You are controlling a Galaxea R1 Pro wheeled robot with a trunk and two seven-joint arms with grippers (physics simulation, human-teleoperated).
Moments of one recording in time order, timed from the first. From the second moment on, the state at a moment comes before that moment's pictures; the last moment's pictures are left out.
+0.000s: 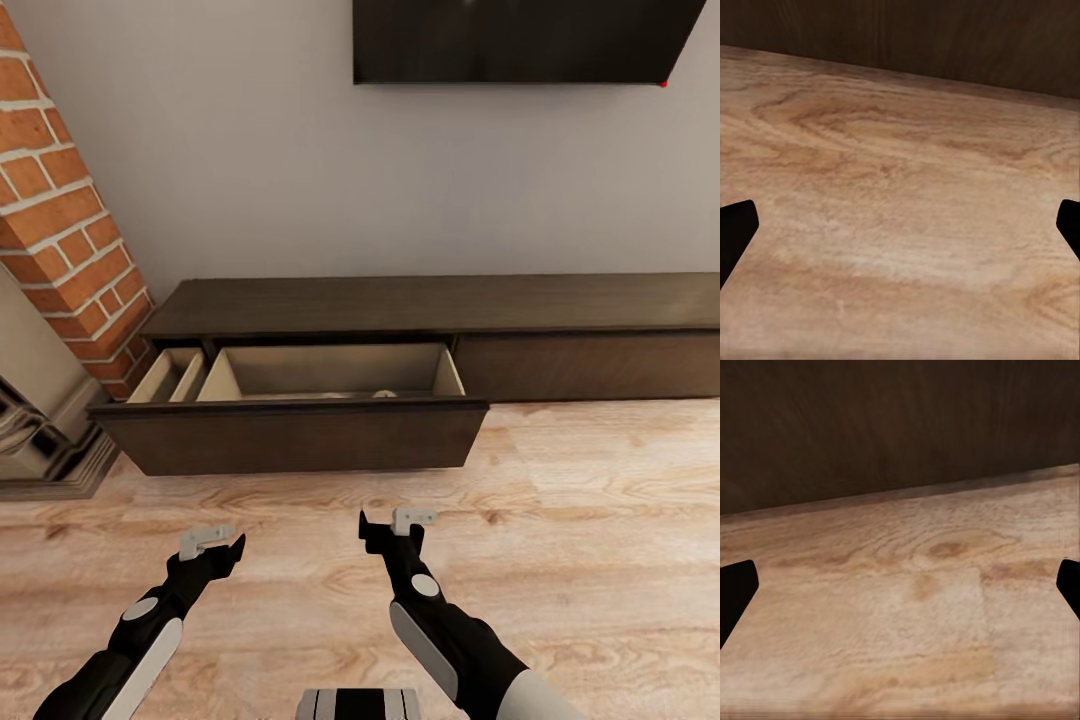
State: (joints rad) left arm -0.27 0.24 -0.25 -1.23 0.52 0.22 0.23; right arm -0.54 0.08 0.71 -0.85 -0.58 -0.08 -0.43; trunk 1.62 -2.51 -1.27
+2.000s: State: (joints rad) left arm -0.27 0.24 -0.24 -1.23 0.52 0.22 0.23; right arm -0.54 0.08 0.71 -0.85 -0.57 -0.09 -0.41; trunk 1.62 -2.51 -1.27
